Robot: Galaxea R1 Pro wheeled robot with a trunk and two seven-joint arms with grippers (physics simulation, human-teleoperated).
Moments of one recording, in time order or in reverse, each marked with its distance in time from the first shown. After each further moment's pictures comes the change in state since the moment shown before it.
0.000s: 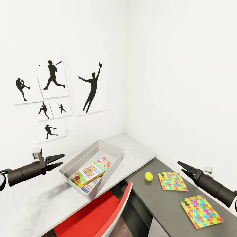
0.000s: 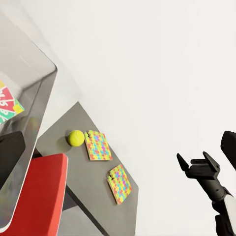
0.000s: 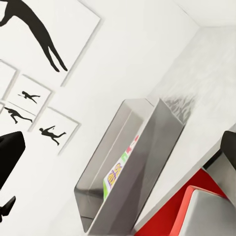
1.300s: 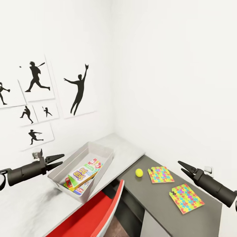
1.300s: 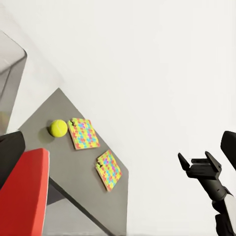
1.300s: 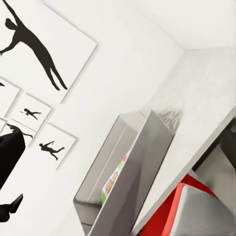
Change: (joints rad) left arm -0.002 0.001 0.000 -0.003 -0.002 0.000 -0.003; right arm 0.000 -0.001 -0.002 0.001 -0.005 0.003 0.028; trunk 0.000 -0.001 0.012
